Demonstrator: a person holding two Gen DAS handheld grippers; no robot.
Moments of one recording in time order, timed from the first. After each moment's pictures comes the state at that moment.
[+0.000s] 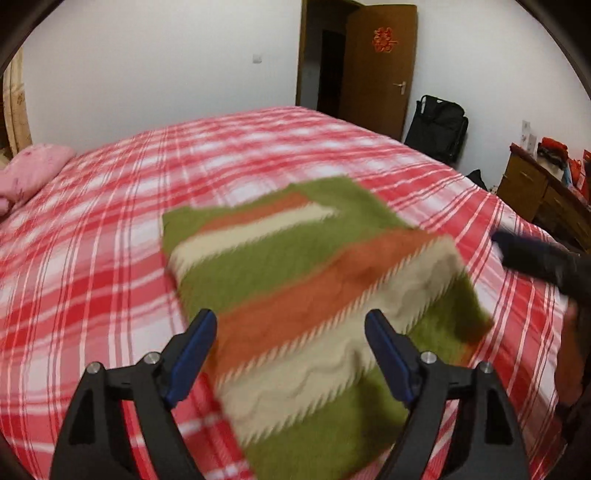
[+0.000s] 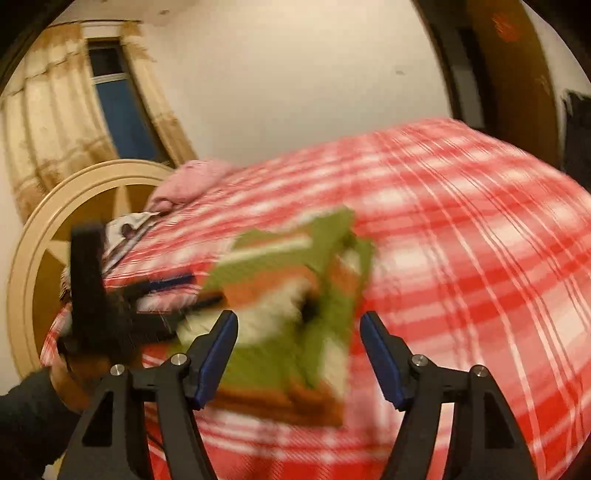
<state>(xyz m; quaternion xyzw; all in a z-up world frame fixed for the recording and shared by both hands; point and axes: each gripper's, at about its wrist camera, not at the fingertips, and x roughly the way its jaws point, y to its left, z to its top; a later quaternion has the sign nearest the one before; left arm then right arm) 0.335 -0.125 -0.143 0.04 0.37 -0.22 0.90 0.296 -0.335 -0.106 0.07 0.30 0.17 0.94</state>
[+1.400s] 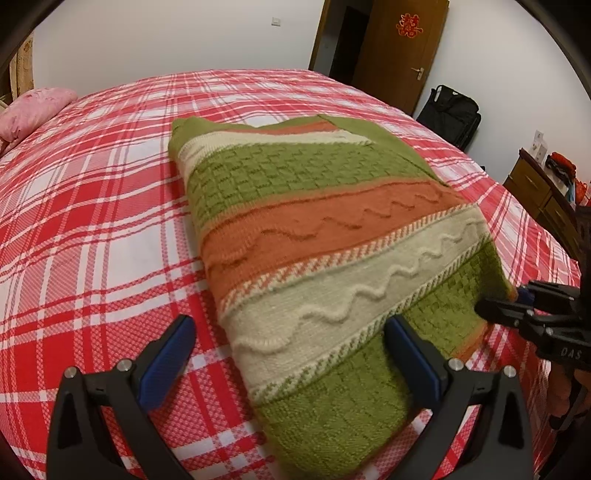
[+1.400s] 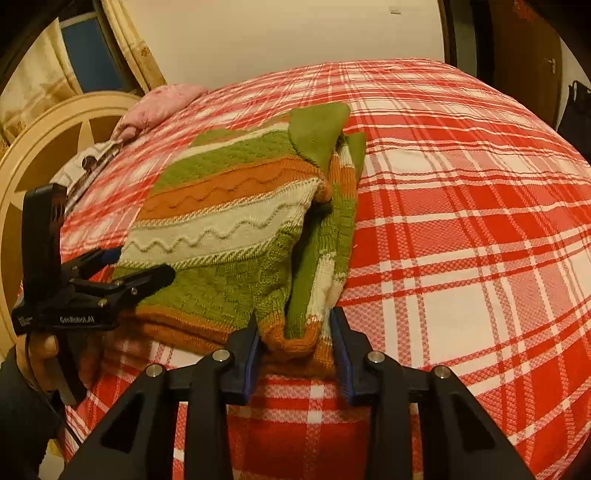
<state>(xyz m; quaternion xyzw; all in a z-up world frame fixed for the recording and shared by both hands) 0.336 -0.108 -0.193 0.00 0.44 -0.22 0.87 0.289 -0.337 -0.183 0.04 0.45 0.12 0.88</state>
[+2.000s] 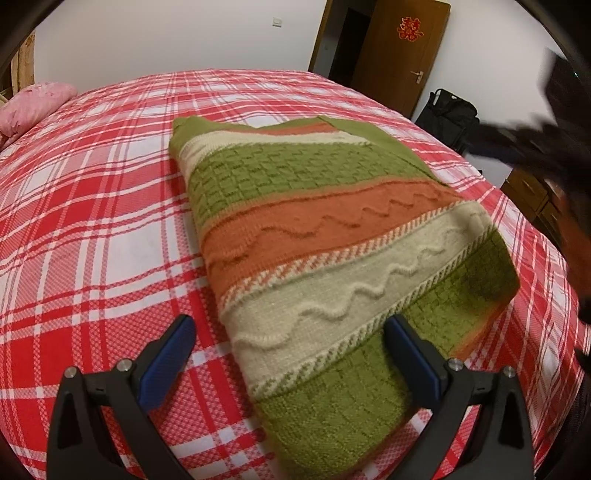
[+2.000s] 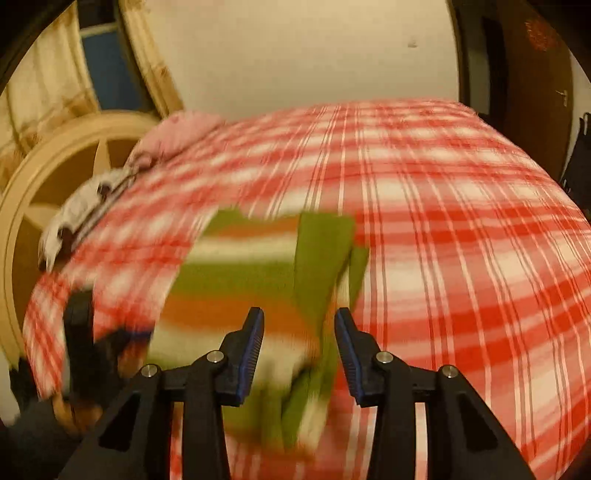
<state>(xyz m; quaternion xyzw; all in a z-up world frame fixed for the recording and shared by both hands) 0.334 -0.107 -0.193 -0.01 0.44 -0.23 0.87 0.370 -0.340 -0.095 0.05 0.40 0.15 0.90</state>
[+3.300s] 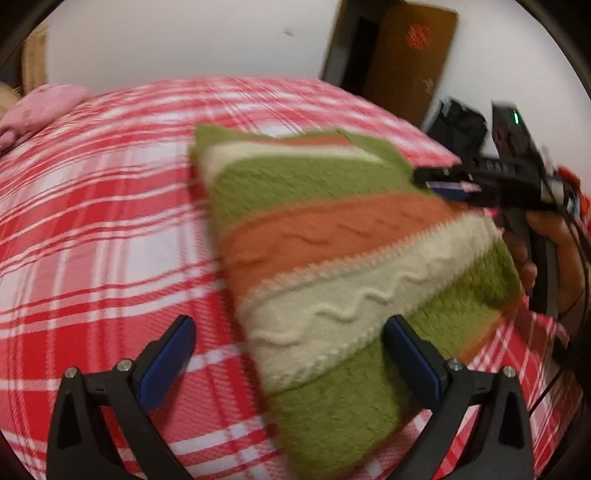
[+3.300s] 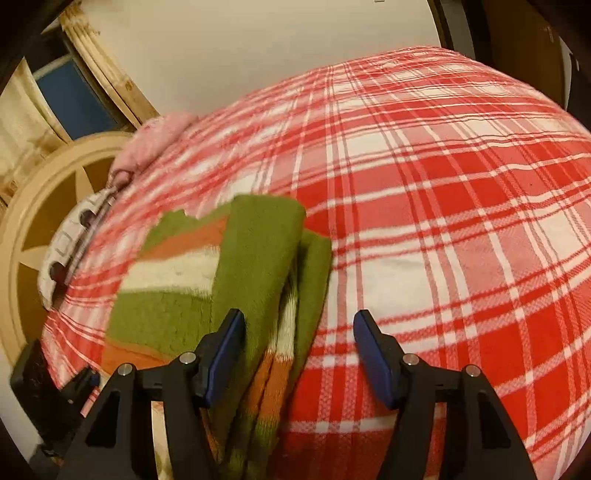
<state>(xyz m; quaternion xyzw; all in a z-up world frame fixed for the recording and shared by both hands) 0.329 -0.095 -0.185 -0.03 0.41 -0.20 0.89 0.426 -0.387 -0.165 0.14 0.44 0.15 0.87</state>
